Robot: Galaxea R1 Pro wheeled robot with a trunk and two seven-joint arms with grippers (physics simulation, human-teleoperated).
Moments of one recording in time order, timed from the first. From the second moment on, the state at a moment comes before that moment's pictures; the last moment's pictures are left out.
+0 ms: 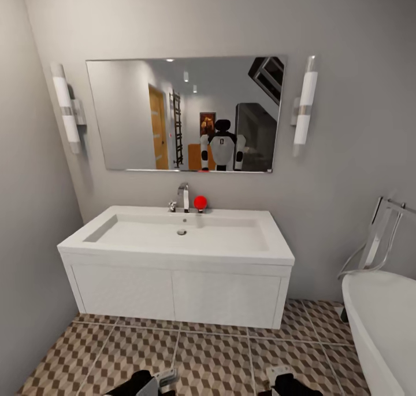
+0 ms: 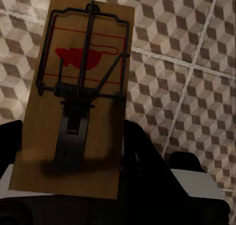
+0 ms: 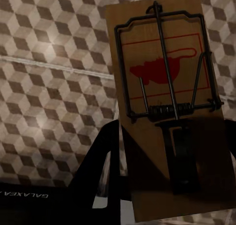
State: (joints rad) left arm -0.56 -0.13 -0.29 -0.08 0.59 0.43 0.11; right arm -0.55 0.08 0.05 -0.07 0.04 0.34 -0.06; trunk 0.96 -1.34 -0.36
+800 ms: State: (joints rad) left arm -0.64 -0.16 -0.29 -0.11 0.59 0.46 0.11; right arm -0.59 0.08 0.05 -0.08 -0.09 0.32 -0.06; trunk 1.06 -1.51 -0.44
